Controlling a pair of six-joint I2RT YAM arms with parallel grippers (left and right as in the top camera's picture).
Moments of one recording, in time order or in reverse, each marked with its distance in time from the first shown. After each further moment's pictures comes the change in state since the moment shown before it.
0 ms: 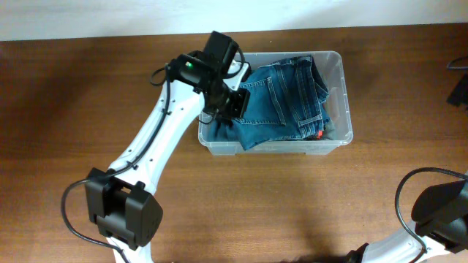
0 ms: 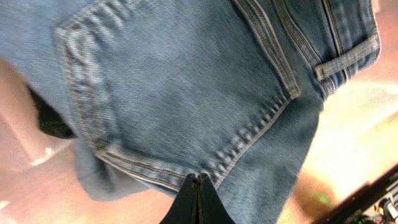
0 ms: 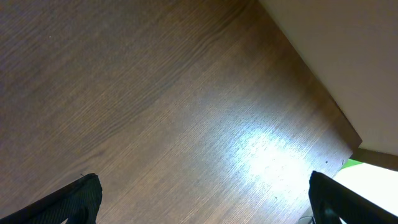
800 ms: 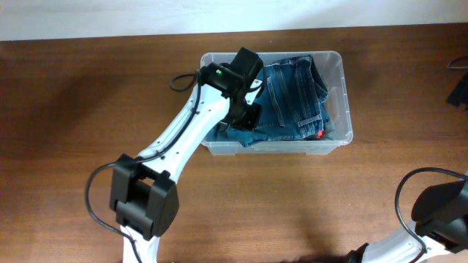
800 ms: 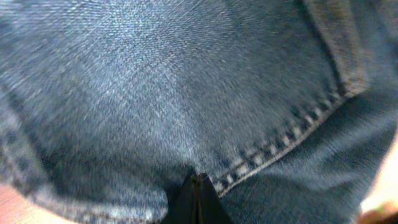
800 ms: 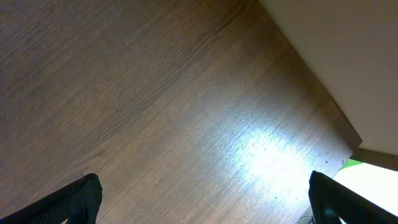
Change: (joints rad) left arm -0.091 0.115 0.000 -0.021 -0.143 -0.007; right arm 0.000 0.000 0.000 0.000 0.000 0.000
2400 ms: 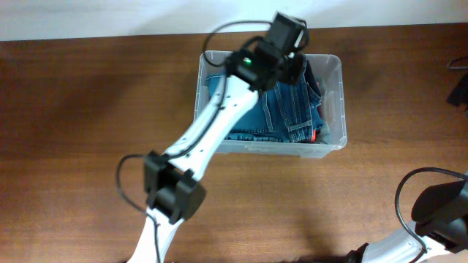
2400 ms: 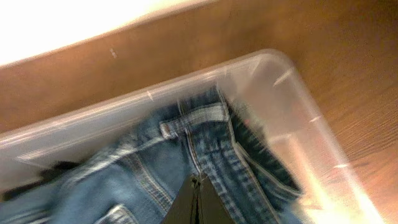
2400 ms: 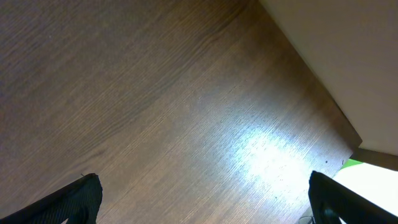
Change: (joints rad) left arm -0.098 0.219 0.478 0.323 -0.158 -0.067; right arm 0.000 0.000 0.000 0.000 0.000 0.000
